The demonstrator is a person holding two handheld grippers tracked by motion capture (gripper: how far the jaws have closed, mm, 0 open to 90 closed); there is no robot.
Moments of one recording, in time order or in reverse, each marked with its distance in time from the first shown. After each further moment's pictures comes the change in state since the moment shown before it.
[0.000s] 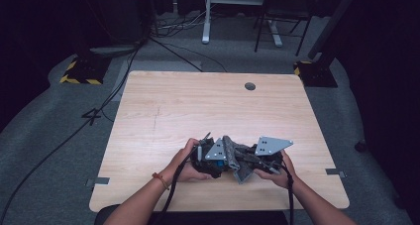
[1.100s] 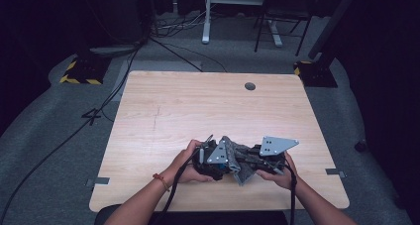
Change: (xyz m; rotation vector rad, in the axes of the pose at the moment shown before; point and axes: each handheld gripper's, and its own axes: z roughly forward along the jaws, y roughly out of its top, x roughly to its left) left arm -0.007 0.005 0.001 0.006 0.000 0.035; right arm 0.002 0.006 -0.009 -0.069 0.053 0.019
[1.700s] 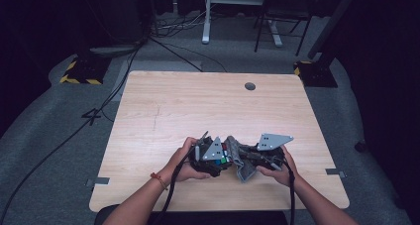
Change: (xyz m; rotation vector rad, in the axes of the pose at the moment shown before) left arm 0.007 -0.001 -0.015 -0.067 0.037 -0.031; right arm -0.022 -0.025 0.010 0.128 -0.061 0.072
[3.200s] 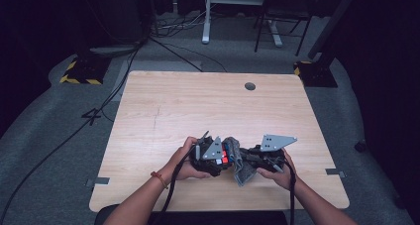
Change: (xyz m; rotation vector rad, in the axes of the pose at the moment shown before) left arm 0.002 -0.004 0.009 0.043 -0.014 0.022; right arm 0.009 0.005 -0.006 -0.096 0.072 0.038
